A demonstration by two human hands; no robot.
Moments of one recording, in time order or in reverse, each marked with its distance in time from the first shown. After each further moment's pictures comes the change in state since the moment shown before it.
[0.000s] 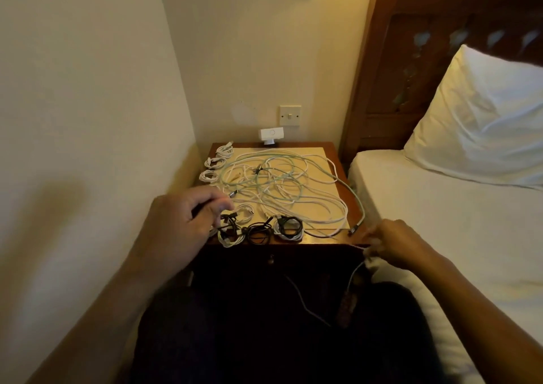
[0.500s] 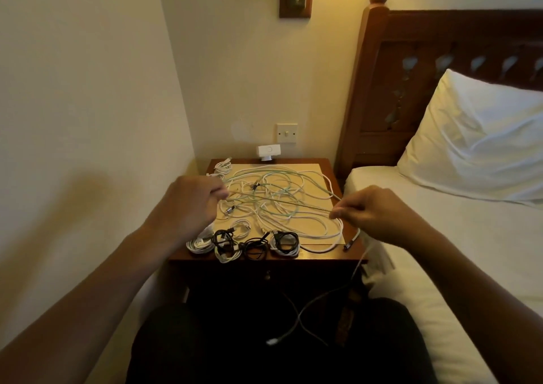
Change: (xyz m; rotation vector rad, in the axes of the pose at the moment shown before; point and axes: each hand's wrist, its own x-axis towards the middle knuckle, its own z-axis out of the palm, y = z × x) left_hand 0.070 -0.027 0.008 0.396 -0.073 0.106; right_hand -0.025 -0.074 -0.075 0.319 0.145 -0.270
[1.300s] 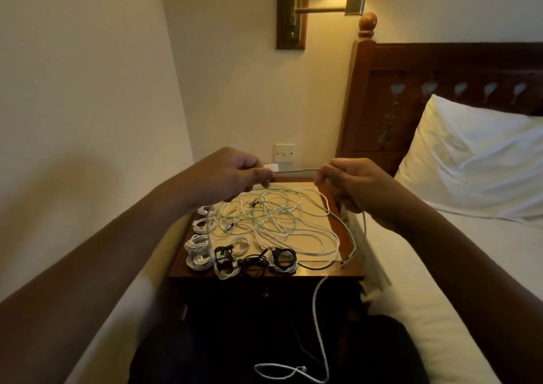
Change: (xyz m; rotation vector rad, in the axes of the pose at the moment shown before) left_hand 0.042 0.063 -0.058 -0.530 -0.315 0.072; right_hand -0.002 -0.063 -0.041 0.443 0.008 -0.190
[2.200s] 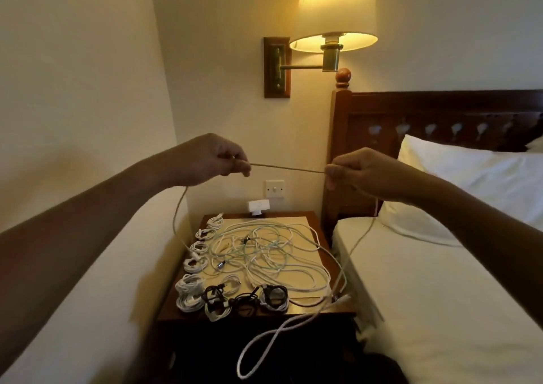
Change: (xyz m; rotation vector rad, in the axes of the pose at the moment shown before) left_hand 0.033 0.047 -0.073 0.397 0.011 0.157; right_hand 0.007 -0.064 -0.073 -0.536 -0.034 -0.159
